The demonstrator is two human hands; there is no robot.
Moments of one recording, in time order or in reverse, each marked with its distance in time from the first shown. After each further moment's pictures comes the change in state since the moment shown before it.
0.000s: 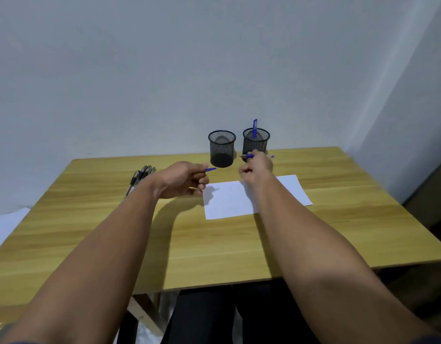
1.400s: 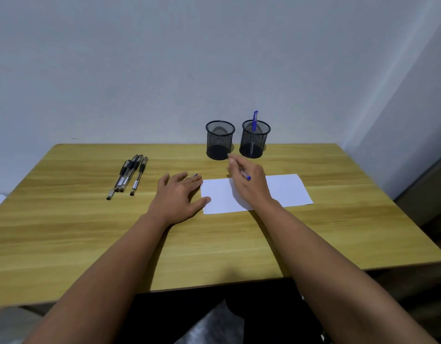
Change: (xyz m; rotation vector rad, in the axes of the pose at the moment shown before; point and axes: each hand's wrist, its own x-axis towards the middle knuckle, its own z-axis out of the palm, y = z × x) left_hand 0.022 -0.107 -0.001 1.249 0.535 0.392; right_hand -0.003 0.051 -0.058 -1.030 -0.300 -0.889
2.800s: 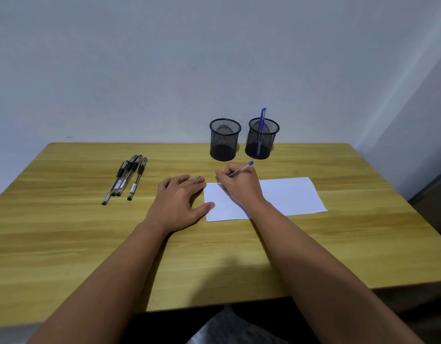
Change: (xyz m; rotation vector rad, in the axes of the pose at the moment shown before) left_hand 0.002 -0.002 -0.001 -0.068 0.026 0.001; right_hand 0.025 0.022 0.046 0.115 -0.081 0.174
